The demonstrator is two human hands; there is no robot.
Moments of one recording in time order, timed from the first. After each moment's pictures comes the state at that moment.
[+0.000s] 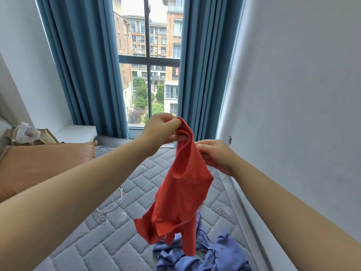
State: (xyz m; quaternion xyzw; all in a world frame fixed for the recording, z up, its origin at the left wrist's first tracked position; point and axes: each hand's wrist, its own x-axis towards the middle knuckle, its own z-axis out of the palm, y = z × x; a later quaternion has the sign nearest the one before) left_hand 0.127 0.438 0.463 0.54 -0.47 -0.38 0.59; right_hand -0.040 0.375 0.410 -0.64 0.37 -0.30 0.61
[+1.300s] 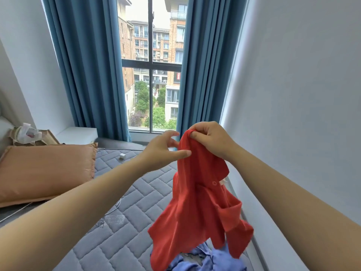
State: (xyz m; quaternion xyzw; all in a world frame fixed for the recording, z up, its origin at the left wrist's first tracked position) left_hand 0.139 0.449 0.425 0.61 -0.62 -0.26 0.42; right_hand -0.031 0.378 0.459 -0.86 0.30 -0.34 0.24
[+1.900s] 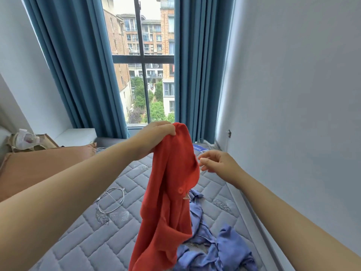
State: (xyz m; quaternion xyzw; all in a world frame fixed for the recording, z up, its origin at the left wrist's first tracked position) left_hand 0.122 0.446 0.461 0.61 -0.53 -0.41 0.43; right_hand -0.086 0.377 0.361 -0.72 0.42 -0.32 0.46
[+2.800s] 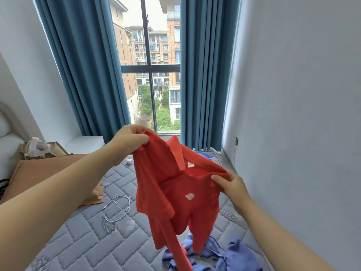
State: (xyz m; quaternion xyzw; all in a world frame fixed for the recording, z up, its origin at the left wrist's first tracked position) left_hand 0.187 0.445 0.461 0.69 -0.50 -0.27 0.46; right_hand -0.083 0.372 0.308 -0.52 0.40 -0.49 0.58
